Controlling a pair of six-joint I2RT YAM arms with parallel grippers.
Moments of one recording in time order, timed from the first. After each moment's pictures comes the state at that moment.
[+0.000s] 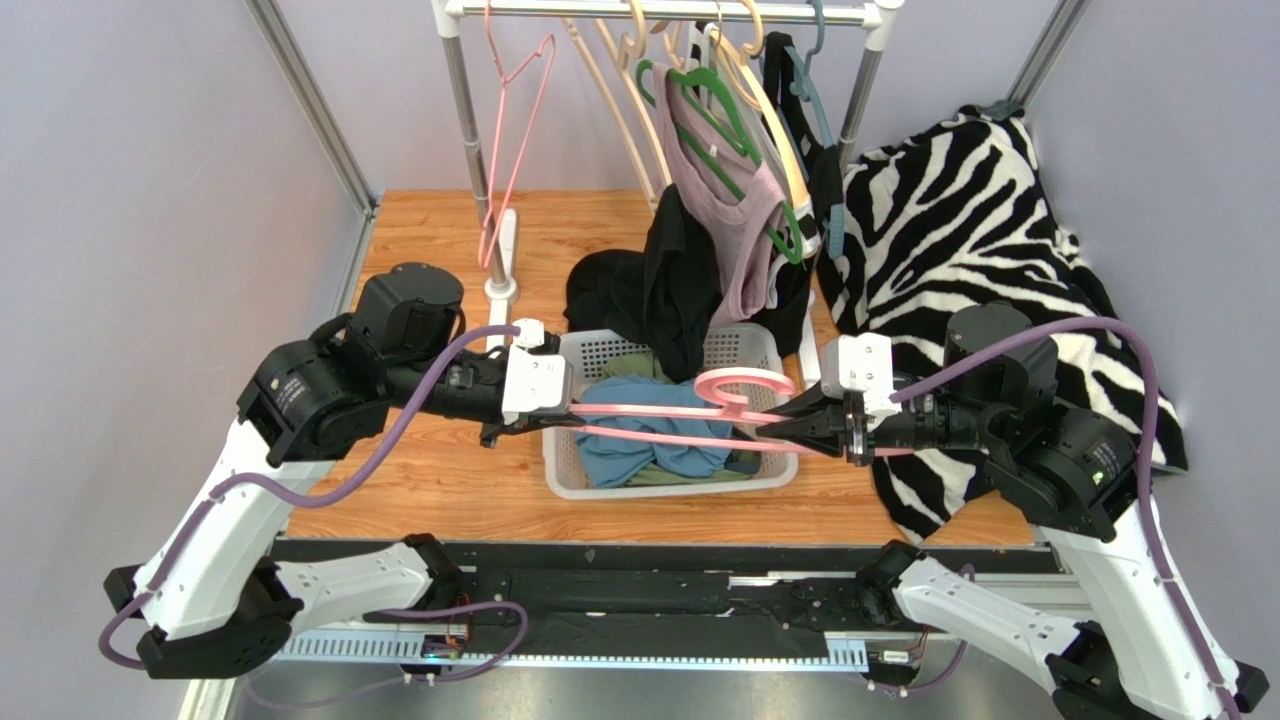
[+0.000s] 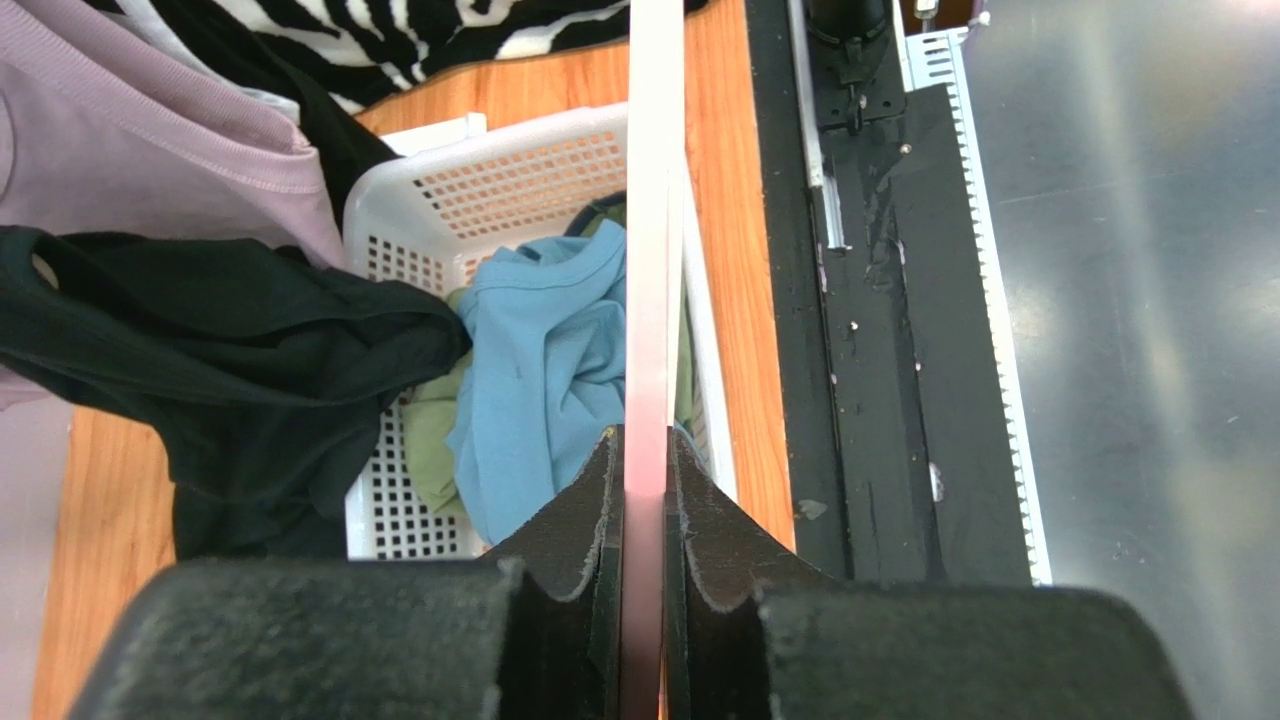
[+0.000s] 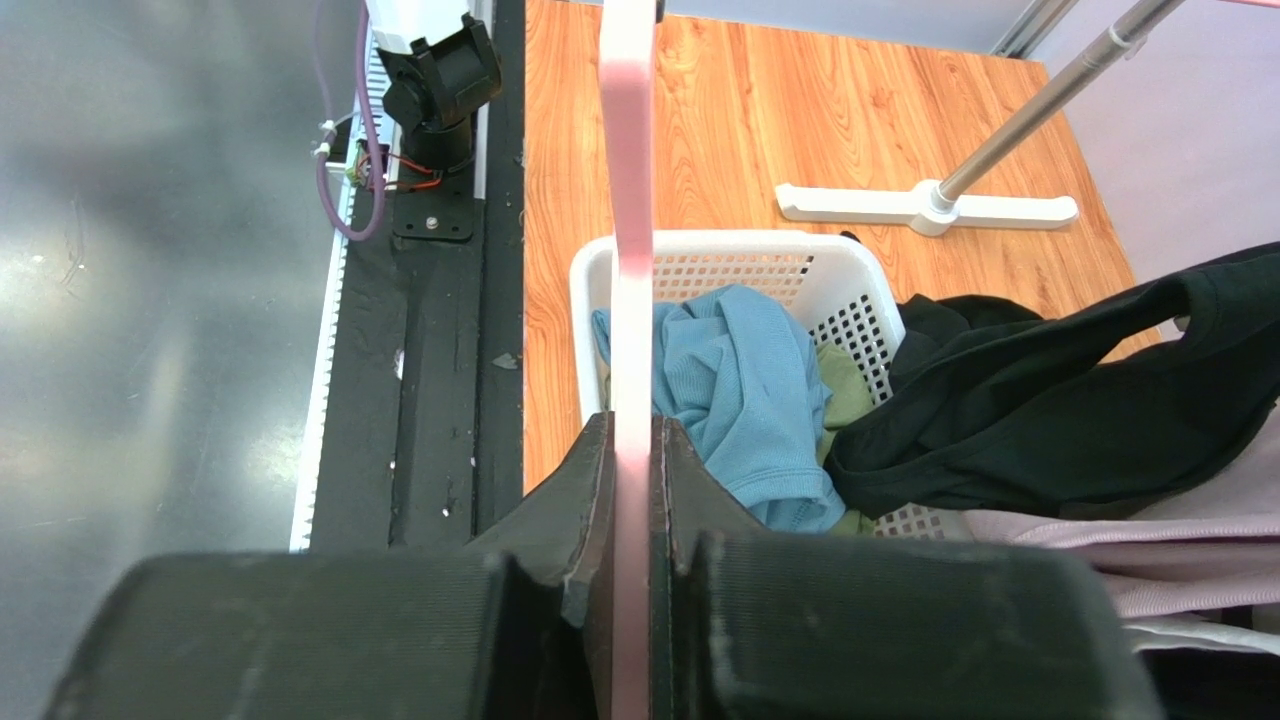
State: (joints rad) left arm -0.80 1.05 1.63 -1.17 0.63 0.63; right arm 0.68 0.85 1.46 -0.97 -0.73 -0.46
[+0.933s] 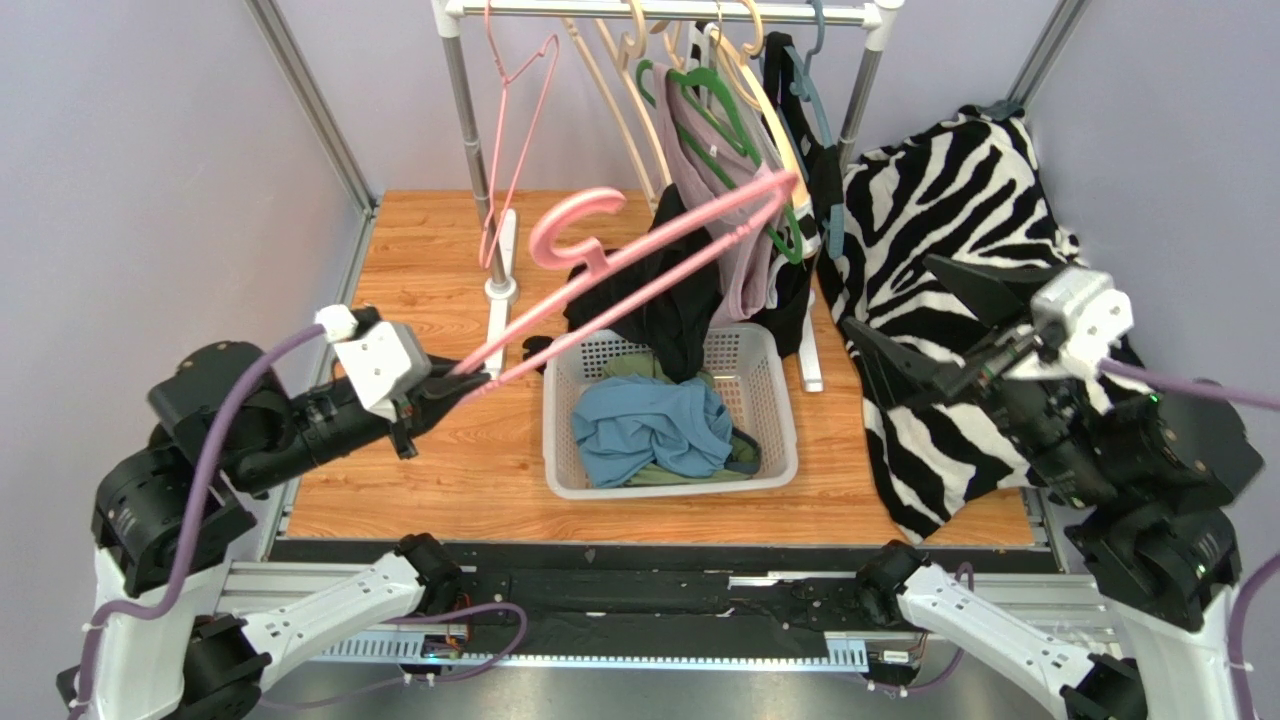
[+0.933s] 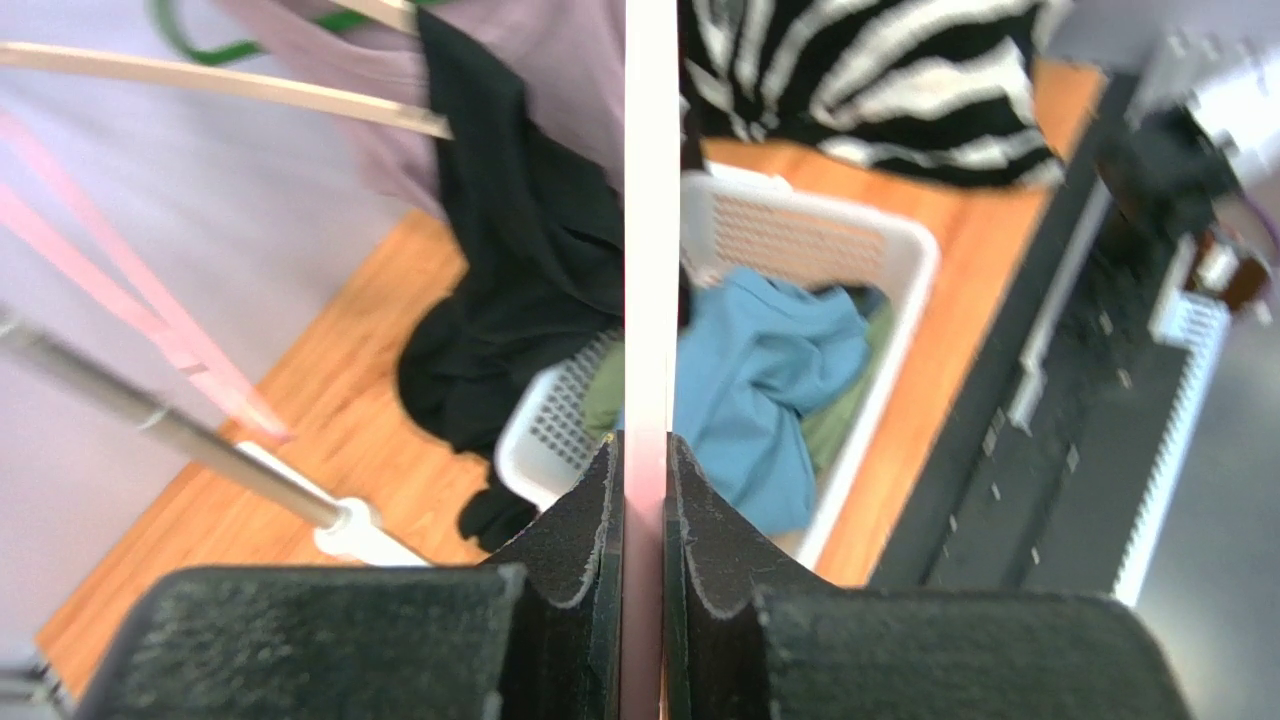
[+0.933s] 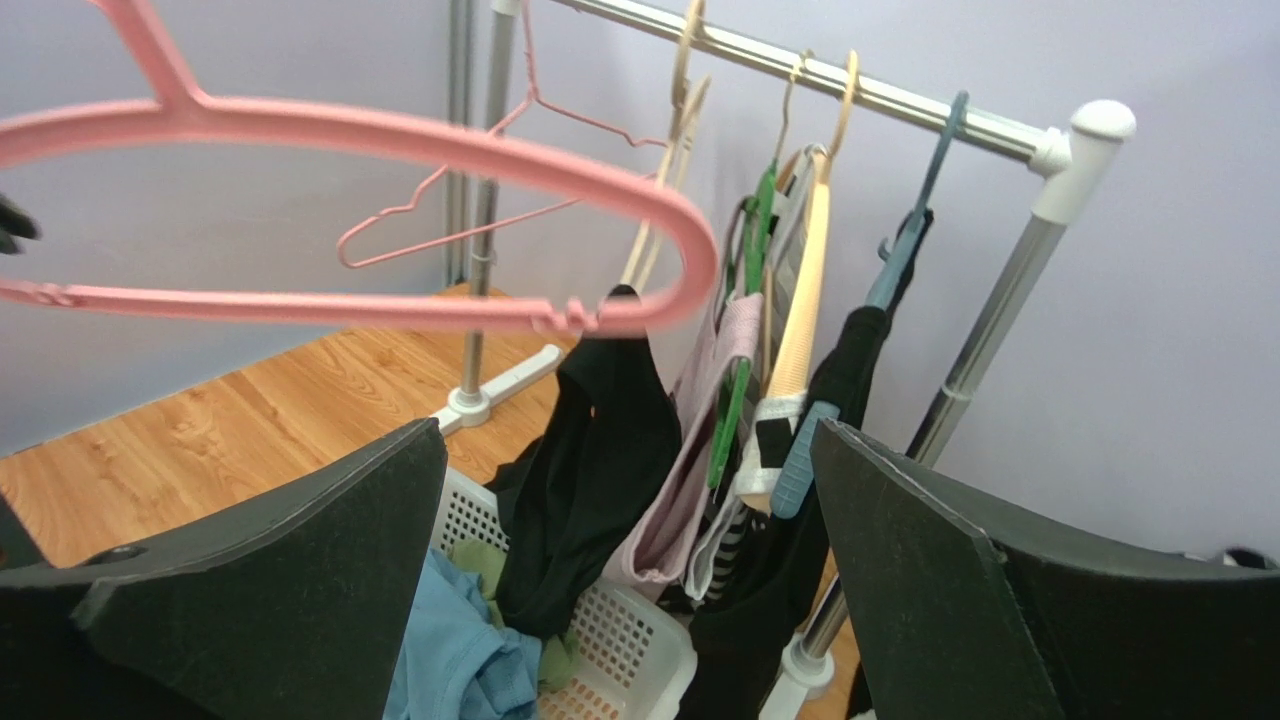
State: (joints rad) left arm -0.76 0.76 1.60 -1.03 0.23 0.28; right arm 0.68 0.65 1.46 -0.55 -0.02 -0.18
